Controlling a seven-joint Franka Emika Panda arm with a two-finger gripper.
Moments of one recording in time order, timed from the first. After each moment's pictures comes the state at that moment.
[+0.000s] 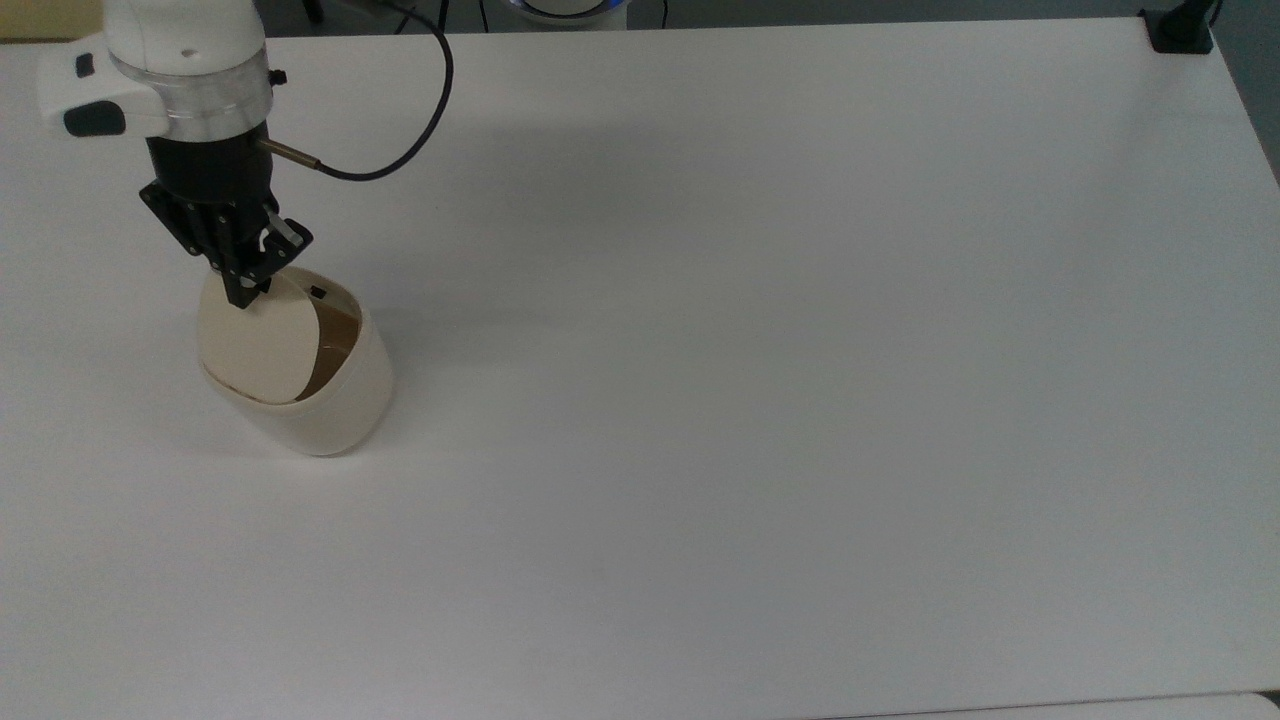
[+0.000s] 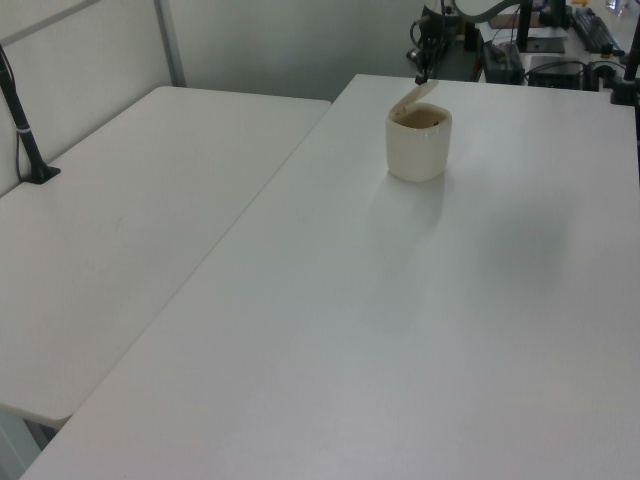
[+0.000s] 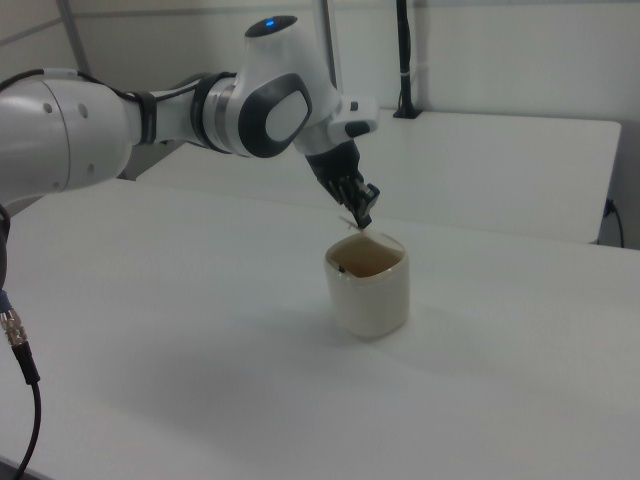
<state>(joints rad) -0.19 0.35 -0.05 -1.51 -0.10 2.16 0.18</state>
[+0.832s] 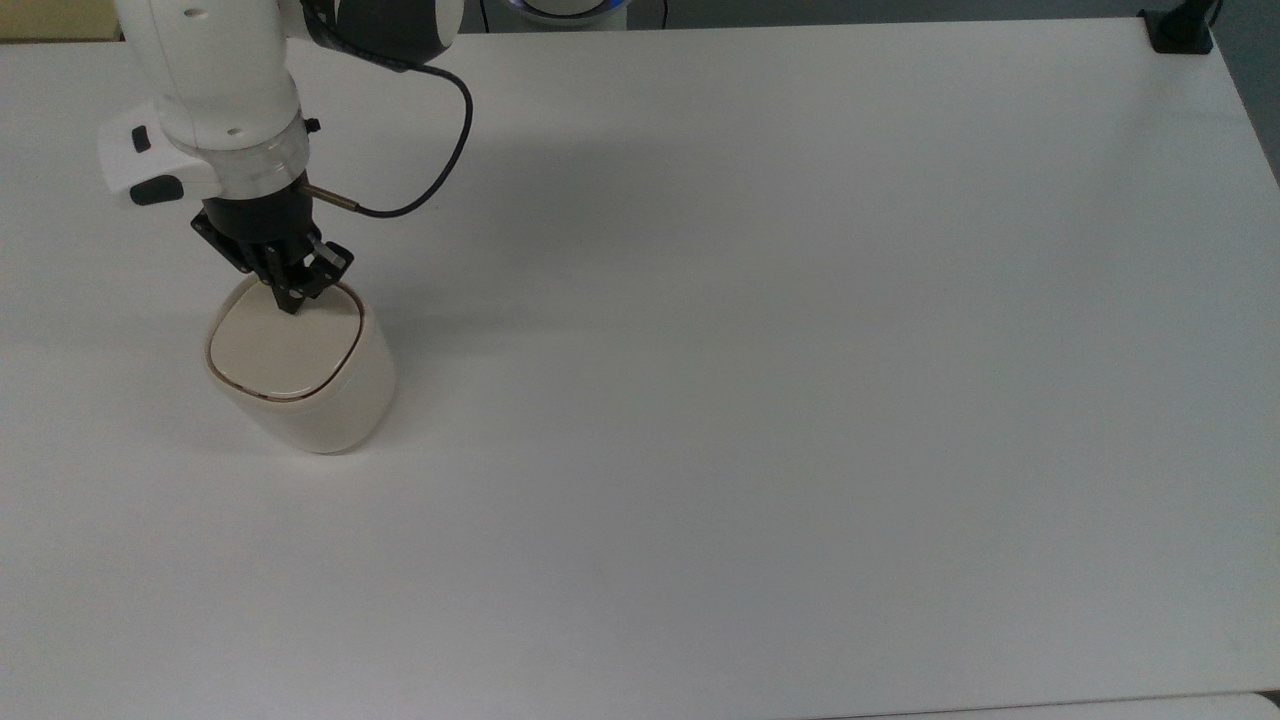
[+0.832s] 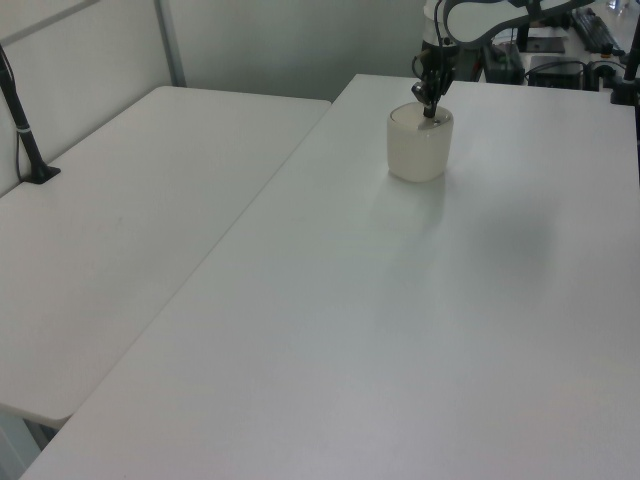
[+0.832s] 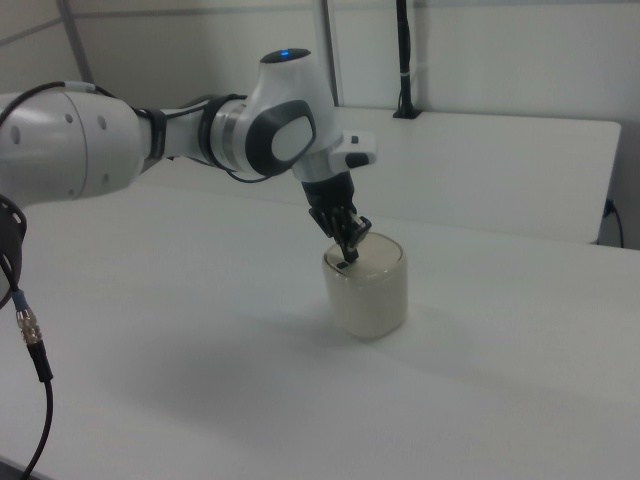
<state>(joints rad) -0.18 0.39 -0.05 -1.53 -0.10 2.08 0.14</state>
